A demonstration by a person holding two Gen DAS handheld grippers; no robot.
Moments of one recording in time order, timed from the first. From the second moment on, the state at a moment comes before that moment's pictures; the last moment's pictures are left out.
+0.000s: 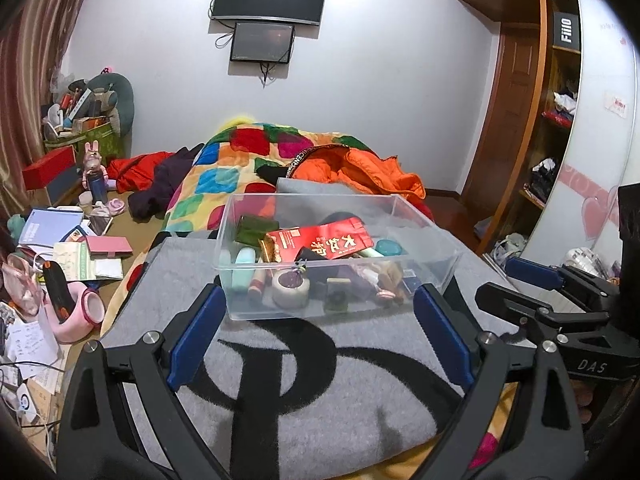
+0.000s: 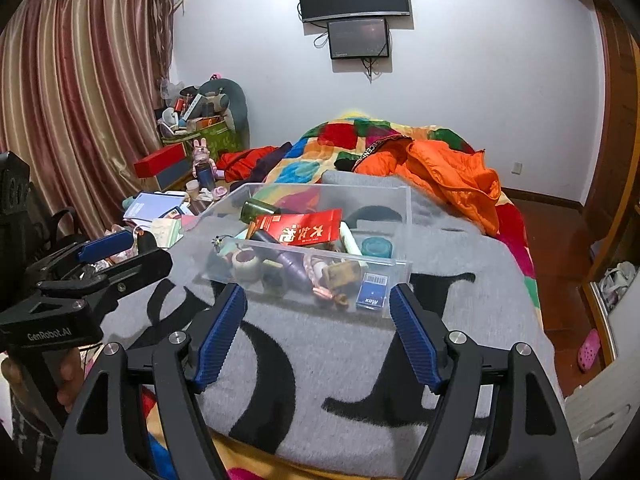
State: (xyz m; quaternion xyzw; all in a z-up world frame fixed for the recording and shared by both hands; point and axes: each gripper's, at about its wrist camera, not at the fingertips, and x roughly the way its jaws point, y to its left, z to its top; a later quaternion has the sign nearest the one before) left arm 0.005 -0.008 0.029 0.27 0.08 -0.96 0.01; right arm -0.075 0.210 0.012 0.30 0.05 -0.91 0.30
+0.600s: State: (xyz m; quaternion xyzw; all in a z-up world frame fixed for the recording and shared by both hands) left arm 0.002 -0.005 0.028 0.27 0.07 -0.96 0.00; right arm -0.076 0.209 0.007 0.31 0.04 -0.90 0.29
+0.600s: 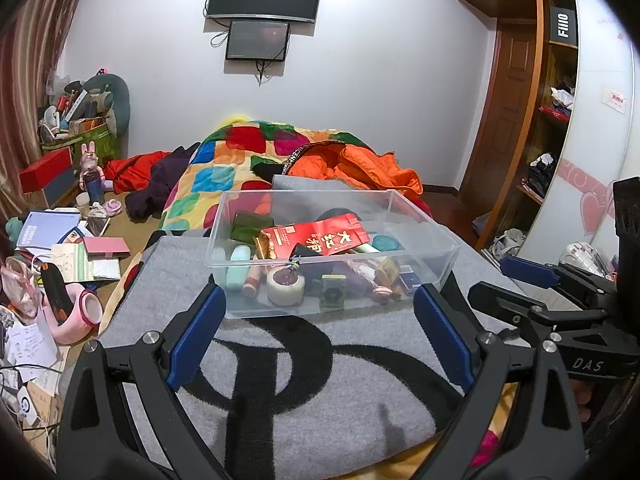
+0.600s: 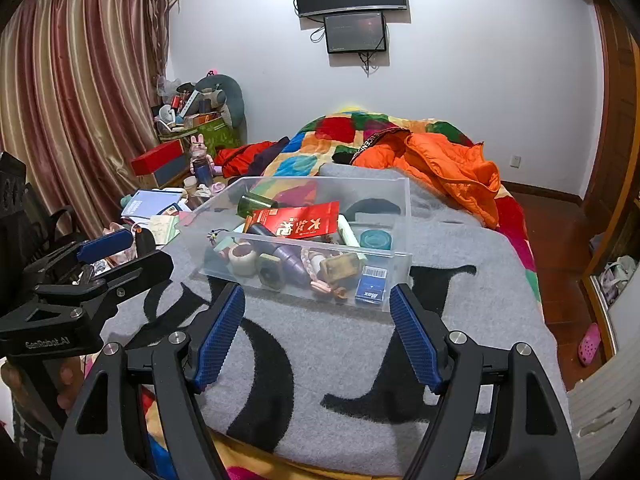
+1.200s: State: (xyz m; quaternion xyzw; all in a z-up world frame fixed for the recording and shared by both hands) left arm 0.002 -0.003 0.024 0.28 0.07 -0.96 0.00; right arm -0.076 0.209 0.005 0.31 0.04 -0.90 0.29
